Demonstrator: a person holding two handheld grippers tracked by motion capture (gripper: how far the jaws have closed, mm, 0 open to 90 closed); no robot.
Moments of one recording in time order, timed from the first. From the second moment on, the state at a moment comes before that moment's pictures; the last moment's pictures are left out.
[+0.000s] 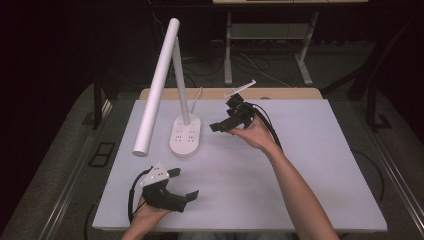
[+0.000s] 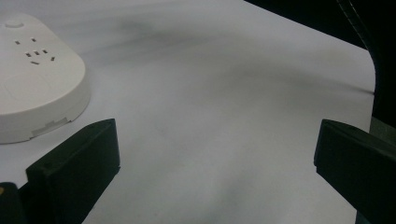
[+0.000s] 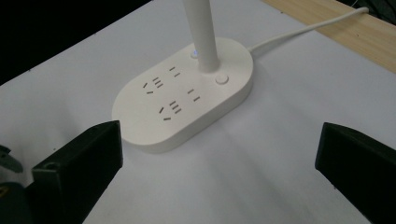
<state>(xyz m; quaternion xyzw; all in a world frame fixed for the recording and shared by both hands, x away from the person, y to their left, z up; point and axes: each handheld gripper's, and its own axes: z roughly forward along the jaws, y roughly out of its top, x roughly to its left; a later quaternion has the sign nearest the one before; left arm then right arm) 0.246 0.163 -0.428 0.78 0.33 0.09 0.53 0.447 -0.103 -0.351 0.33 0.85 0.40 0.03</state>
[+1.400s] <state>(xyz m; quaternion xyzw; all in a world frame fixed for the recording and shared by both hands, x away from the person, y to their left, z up) 0.246 0.165 -0.427 0.78 0.32 0.09 0.53 0.501 -0.040 -0.403 0.34 0.84 0.42 0.00</state>
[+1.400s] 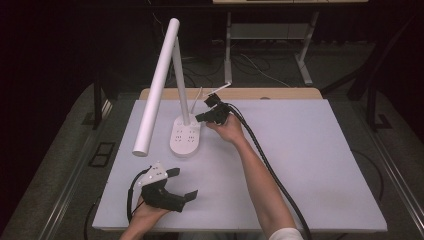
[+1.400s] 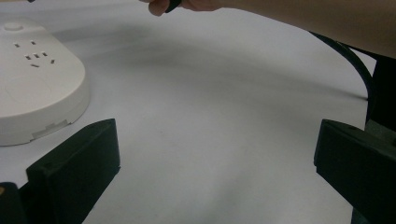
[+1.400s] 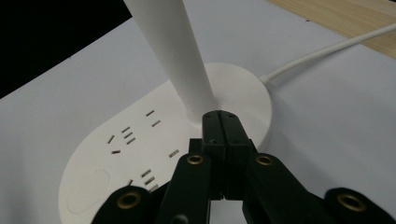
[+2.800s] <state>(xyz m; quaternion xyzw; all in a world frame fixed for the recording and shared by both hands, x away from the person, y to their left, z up) 0.251 0.163 -0.429 0.78 0.32 0.09 0.53 0.514 -0.036 -0.436 0.36 0.81 0.45 -0.02</state>
